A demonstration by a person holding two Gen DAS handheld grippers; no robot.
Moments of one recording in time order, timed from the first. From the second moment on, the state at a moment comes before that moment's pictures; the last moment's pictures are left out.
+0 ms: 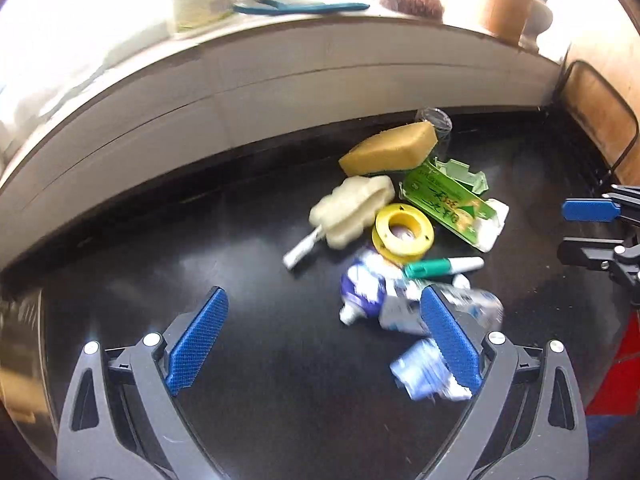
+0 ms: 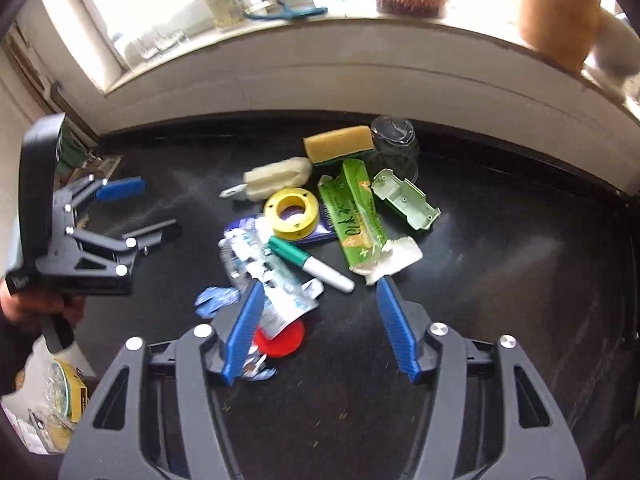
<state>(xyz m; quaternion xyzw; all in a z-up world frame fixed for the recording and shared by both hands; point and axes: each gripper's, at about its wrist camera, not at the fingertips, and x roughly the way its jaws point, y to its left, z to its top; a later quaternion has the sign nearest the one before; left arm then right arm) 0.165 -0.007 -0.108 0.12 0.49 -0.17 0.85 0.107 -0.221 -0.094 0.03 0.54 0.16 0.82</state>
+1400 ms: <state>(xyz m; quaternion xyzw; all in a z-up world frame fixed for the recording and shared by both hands) 0.074 -0.004 -0.091 0.06 0.54 -0.13 0.83 0.081 -0.240 -0.092 0.07 0.58 0.16 0.80</state>
